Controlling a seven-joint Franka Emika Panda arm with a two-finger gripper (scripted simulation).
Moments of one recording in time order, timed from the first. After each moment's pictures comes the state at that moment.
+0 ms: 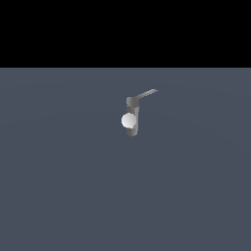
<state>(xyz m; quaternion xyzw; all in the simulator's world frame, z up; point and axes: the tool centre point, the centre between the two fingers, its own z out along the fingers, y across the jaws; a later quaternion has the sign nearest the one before) -0.256 0.004 0.481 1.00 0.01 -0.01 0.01</state>
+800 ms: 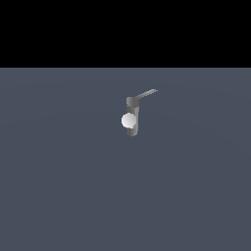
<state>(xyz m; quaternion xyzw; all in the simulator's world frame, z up) -0.231 0.019 0.461 1.00 -0.05 -0.01 0.01</state>
